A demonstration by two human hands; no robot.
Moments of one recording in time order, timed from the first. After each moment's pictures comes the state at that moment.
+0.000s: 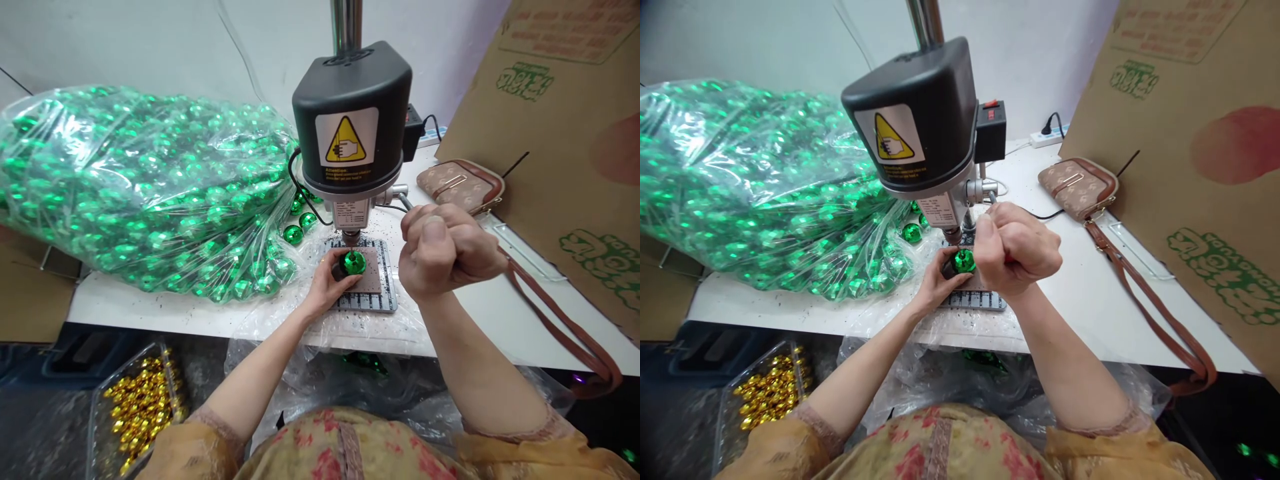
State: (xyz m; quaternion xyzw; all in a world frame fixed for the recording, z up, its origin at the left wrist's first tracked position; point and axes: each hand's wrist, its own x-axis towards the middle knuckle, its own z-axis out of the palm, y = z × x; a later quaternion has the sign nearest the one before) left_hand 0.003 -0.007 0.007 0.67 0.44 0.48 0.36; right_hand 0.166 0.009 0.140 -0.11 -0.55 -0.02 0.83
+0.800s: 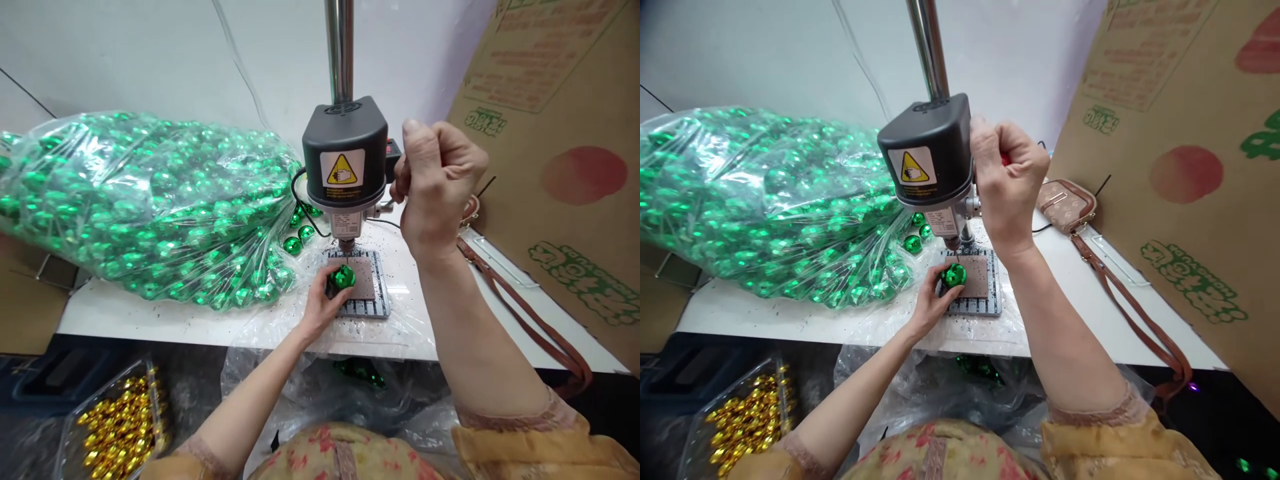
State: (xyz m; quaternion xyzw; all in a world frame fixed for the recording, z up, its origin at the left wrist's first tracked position) left_hand 0.004 -0.038 0.011 0.66 0.45 0.52 0.28; right_hand 0.172 0.032 0.219 -0.27 -0.53 0.17 0.79
